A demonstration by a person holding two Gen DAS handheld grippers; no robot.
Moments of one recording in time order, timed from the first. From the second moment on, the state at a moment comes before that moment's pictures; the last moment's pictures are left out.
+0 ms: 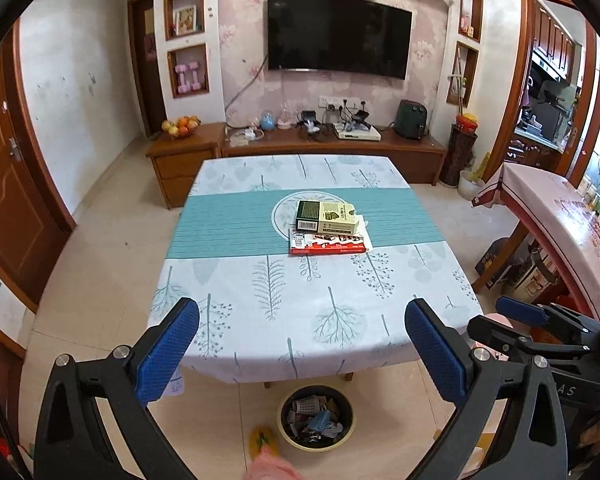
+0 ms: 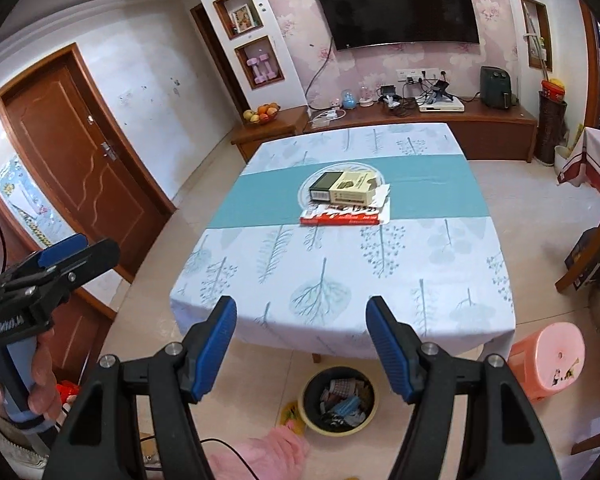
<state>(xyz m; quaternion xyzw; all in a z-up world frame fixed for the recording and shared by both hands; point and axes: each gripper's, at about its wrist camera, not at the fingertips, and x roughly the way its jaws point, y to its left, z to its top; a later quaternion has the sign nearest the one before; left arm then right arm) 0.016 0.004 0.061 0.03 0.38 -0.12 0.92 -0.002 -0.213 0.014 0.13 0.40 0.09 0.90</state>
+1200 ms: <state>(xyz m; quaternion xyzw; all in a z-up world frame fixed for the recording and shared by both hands) 0.383 0.017 -0.132 0.08 0.53 -0.25 0.81 0.344 -0.216 -0.161 0.06 0.53 0.06 0.84</state>
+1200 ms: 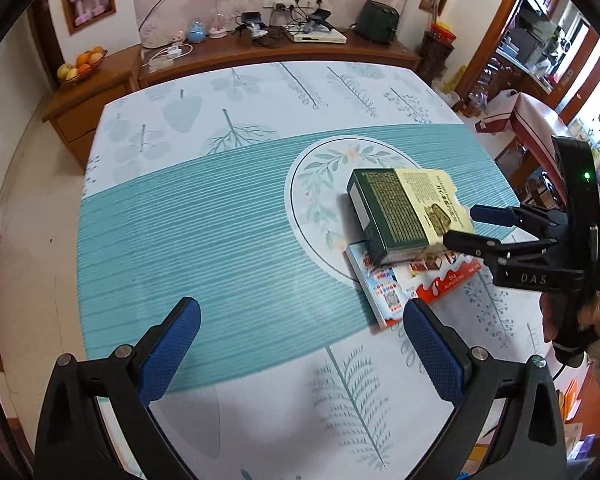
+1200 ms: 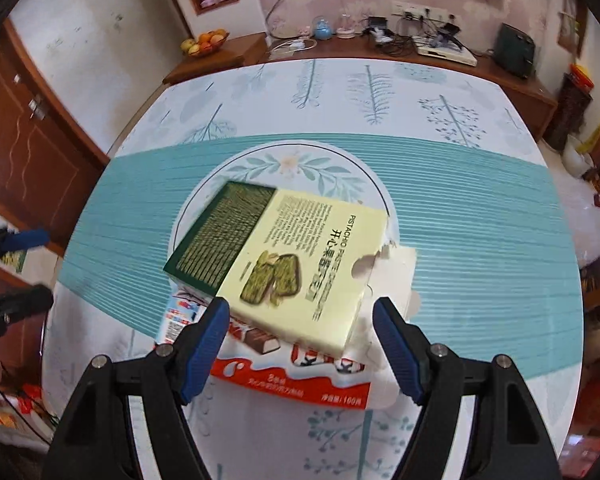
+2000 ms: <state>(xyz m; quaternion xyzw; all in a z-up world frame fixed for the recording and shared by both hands) 0.401 -0.020 -0.148 0.13 0.53 -0.27 0.80 0.341 -0.207 -0.166 0.08 0.50 0.14 0.85</state>
